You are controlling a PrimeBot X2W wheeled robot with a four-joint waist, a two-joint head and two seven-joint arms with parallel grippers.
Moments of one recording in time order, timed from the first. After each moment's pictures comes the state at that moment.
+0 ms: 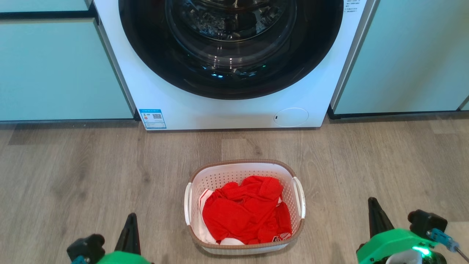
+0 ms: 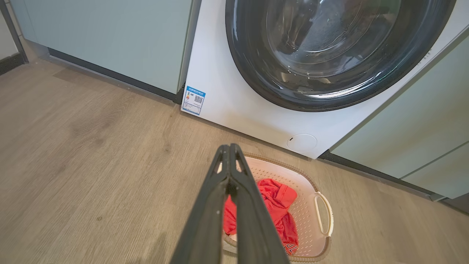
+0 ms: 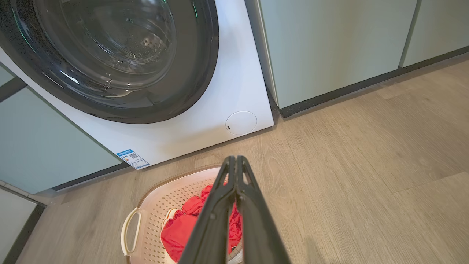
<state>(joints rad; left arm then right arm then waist) 0.19 0.05 -0.15 0.18 -0.48 0.04 -0.20 0.07 -0.04 0.03 0.31 0.47 0.12 -0.19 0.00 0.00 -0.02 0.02</state>
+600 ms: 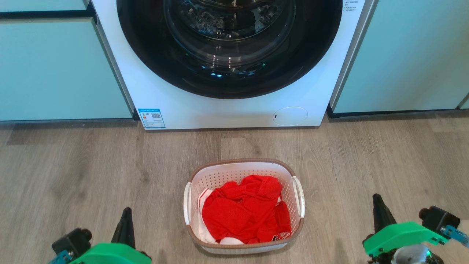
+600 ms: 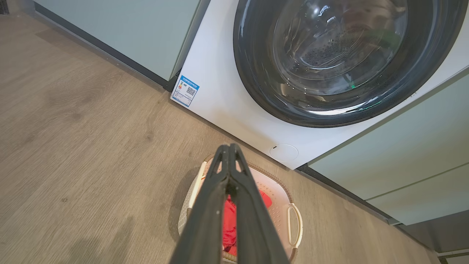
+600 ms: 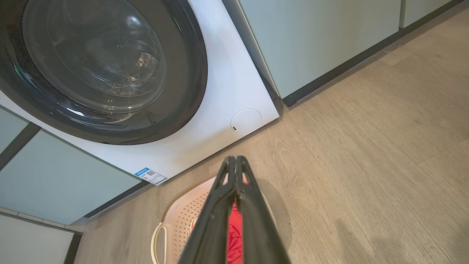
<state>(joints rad) 0.15 0.06 -0.12 0.20 -0.69 0.02 -0.16 0.04 -0.04 0.01 0.31 0.67 0.12 -0.15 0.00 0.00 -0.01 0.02</state>
